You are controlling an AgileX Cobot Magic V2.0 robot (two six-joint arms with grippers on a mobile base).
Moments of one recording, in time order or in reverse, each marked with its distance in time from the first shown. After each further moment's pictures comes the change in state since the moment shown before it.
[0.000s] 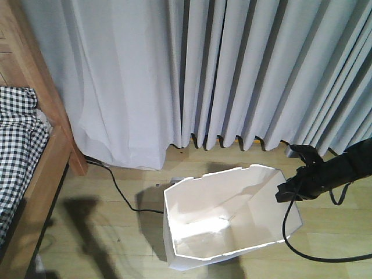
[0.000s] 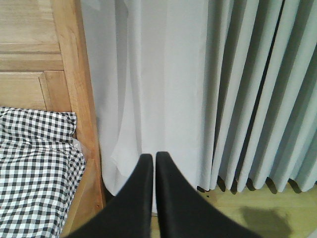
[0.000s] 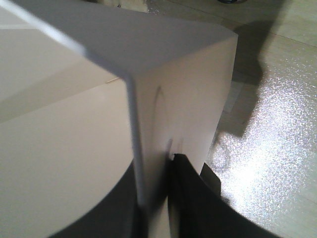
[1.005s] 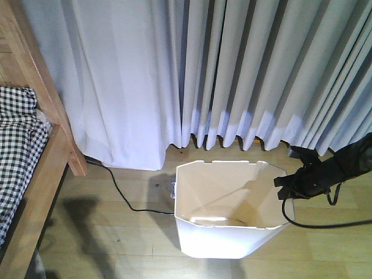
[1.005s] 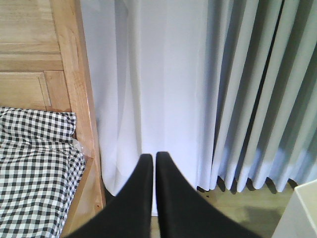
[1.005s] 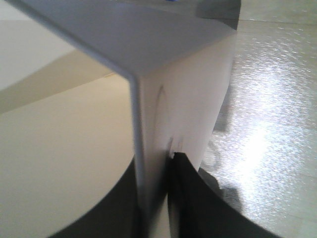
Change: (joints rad) left arm 0.000 0.000 0.000 0.000 0.000 0.000; right arm 0.000 0.200 -0.189 -0.039 -0.125 0.274
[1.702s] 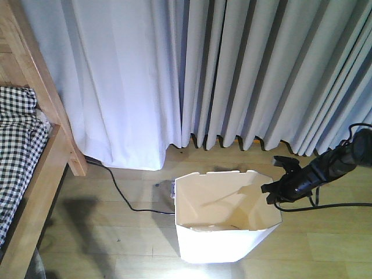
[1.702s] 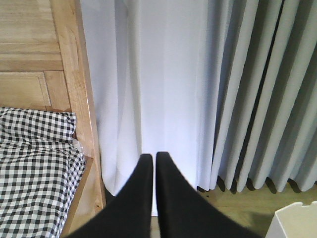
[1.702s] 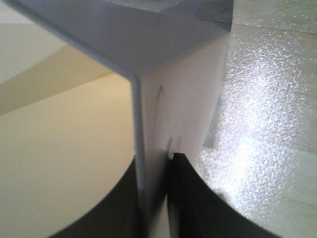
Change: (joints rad) left arm 0.000 0.000 0.000 0.000 0.000 0.000; right arm 0.042 0.353 -0.413 -0.143 0.028 0.143
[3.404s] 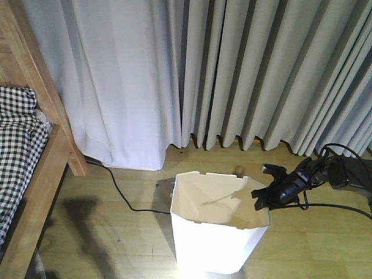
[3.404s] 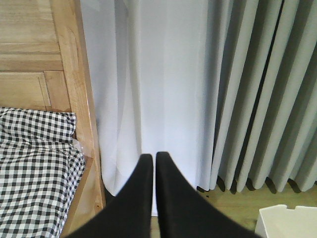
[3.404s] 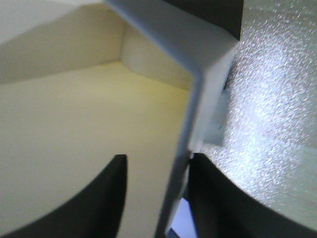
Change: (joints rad) left arm 0.000 0.000 0.000 0.000 0.000 0.000; right arm 0.046 0.256 -0.358 -0.171 0.145 0.237
